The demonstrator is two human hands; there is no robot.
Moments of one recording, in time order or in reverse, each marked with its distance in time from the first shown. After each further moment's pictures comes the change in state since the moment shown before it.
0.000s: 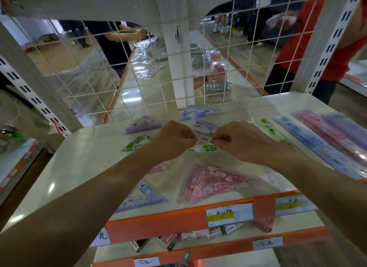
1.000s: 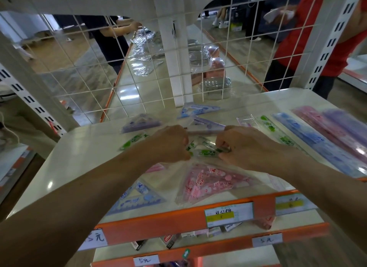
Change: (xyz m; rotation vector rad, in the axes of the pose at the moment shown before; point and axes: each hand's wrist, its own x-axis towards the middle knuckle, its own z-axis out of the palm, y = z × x) left_hand 0.003 0.001 -0.004 0.525 -0.249 -0.021; right_hand -0.013 -0.001 0.000 -0.217 -0.097 -0.048
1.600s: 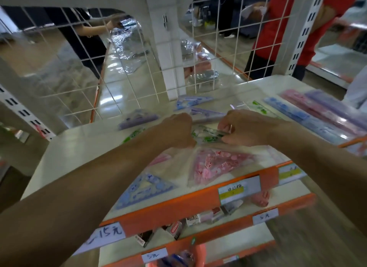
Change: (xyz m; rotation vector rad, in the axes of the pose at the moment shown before) left_hand 0.005 0.003 -0.003 0.147 -0.027 0.129; right_hand -0.001 -0.013 -0.007 0.040 -0.097 0.175
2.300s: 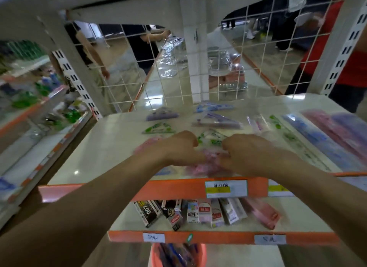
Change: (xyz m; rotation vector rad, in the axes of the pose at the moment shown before) left_hand -0.079 0.050 0.000 -0.343 -0.066 -0.331; right_hand -0.043 -0.010 0.009 -0.149 -0.008 -0.209
